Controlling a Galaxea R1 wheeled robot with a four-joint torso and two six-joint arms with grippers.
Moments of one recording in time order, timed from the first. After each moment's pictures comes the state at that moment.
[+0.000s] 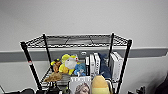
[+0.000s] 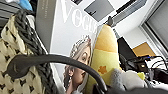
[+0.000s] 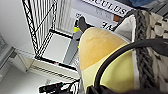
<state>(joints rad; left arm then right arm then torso) 0.51 1.95 -0.86 -0.62 0.18 0.13 -0.72 2.00 -0.75 0.41 0.29 0.13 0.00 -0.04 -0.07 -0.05</state>
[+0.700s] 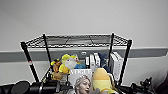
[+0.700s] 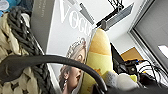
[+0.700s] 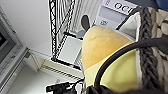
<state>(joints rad) 0.36 1.89 -0.75 -0.76 0.16 0.13 -0.57 1.93 -0.64 0.46 0.28 0.19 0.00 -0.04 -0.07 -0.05</state>
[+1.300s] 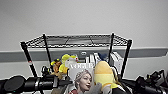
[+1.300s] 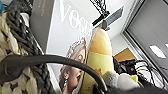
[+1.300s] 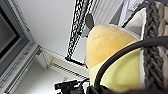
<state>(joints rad) 0.24 1.84 -0.67 -0.84 0.16 0.13 -0.42 1.86 -0.53 0.53 0.27 0.19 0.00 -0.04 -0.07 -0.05</state>
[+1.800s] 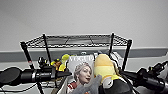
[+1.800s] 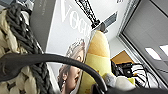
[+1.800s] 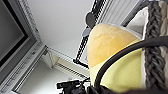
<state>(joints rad) 0.09 1.82 -0.65 -0.89 0.18 0.04 -0.27 1.85 -0.50 0.63 0.26 0.19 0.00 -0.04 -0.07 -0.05</state>
